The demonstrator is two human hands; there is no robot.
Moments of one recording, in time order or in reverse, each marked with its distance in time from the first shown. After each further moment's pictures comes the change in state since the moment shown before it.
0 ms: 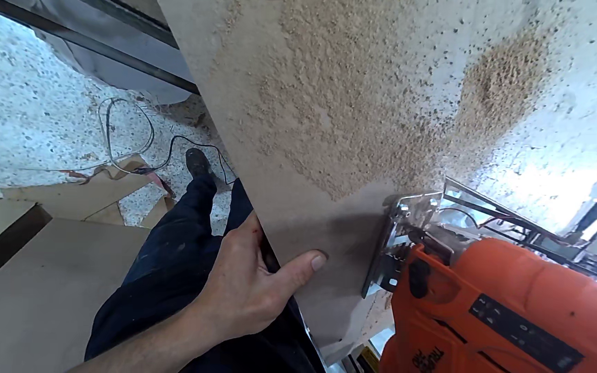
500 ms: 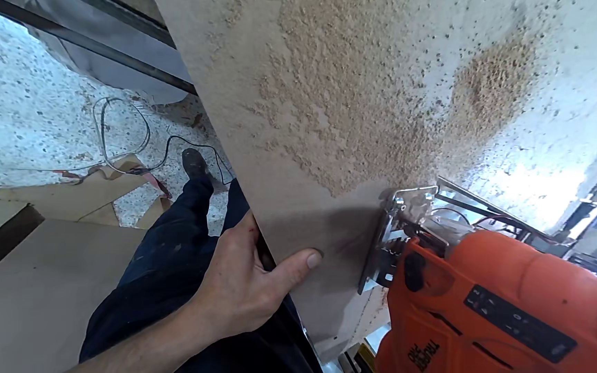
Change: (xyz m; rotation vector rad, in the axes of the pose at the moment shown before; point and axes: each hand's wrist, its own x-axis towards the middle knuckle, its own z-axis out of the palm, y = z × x) left_hand -0.001 0.001 -0.001 0.033 0.004 -0.008; right_hand 0.007 -0.004 0.000 -0.011 -0.042 -0.001
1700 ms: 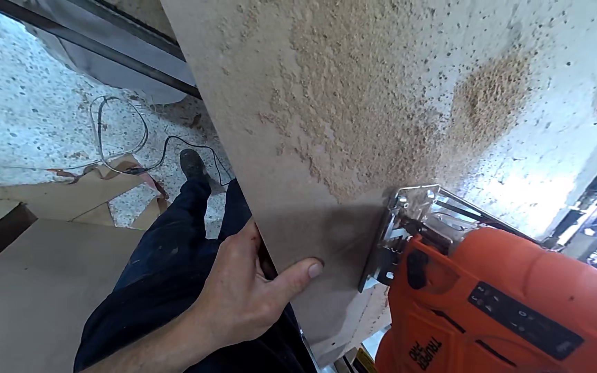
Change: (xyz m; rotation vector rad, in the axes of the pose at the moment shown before) left_hand 0.003 -0.009 -0.001 0.018 0.001 0.000; right_hand 0.013 -0.011 0.005 0.003 0.006 -0.004
